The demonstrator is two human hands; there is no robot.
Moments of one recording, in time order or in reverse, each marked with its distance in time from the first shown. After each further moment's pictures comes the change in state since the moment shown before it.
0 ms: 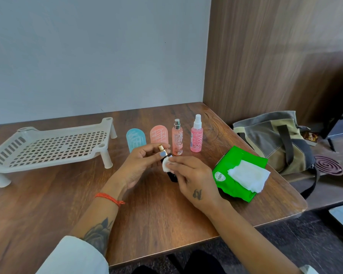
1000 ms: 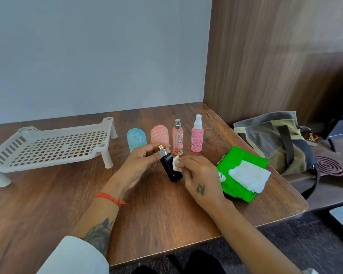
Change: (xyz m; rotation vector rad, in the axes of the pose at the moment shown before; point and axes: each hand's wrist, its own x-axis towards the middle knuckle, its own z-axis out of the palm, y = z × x) left_hand 0.002 0.000 0.002 0.064 0.062 -0.043; right_hand 0.000 0.007 -0.004 -0.041 -0.020 0.134
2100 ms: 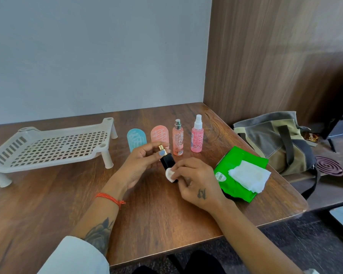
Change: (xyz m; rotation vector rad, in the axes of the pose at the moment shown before) left_hand -0.001 0.001 -0.002 0.025 -0.003 0.002; right_hand 0.000 -0.007 -0.008 0.055 -0.123 -0.125
